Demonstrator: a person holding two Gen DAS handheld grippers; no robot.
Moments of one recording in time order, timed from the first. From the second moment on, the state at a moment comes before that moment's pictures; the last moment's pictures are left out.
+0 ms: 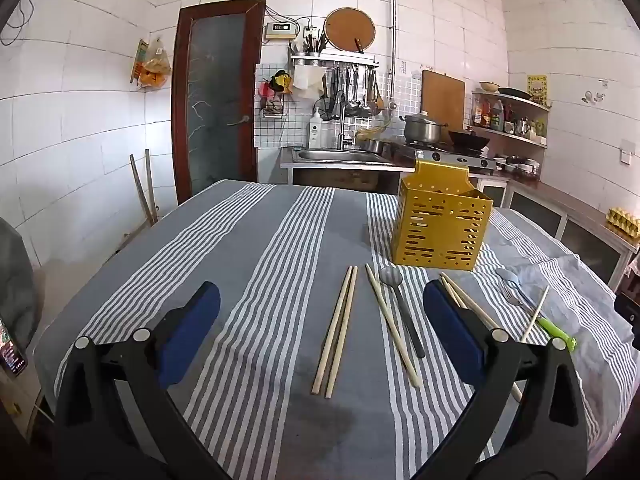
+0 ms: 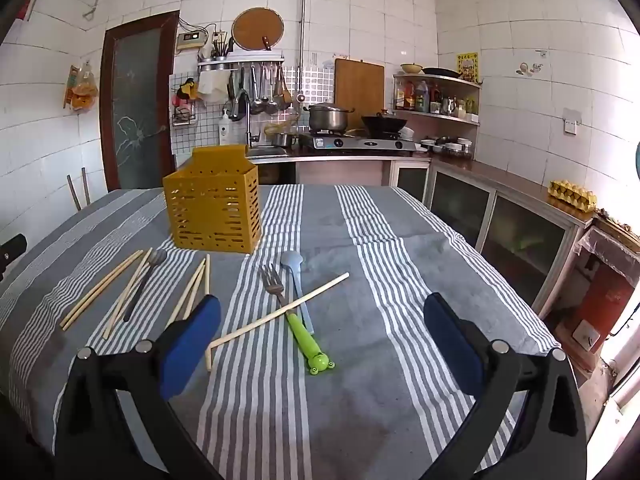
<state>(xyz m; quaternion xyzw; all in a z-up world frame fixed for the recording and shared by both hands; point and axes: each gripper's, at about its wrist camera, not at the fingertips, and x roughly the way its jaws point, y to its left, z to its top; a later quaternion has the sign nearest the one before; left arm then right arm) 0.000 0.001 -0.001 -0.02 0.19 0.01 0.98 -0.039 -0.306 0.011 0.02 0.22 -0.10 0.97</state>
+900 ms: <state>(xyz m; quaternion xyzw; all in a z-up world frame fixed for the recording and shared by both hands) -0.018 0.003 -0.003 -0.02 0.20 0.01 0.98 -0.062 -0.305 0.015 0.01 0.20 -0.11 0.97</state>
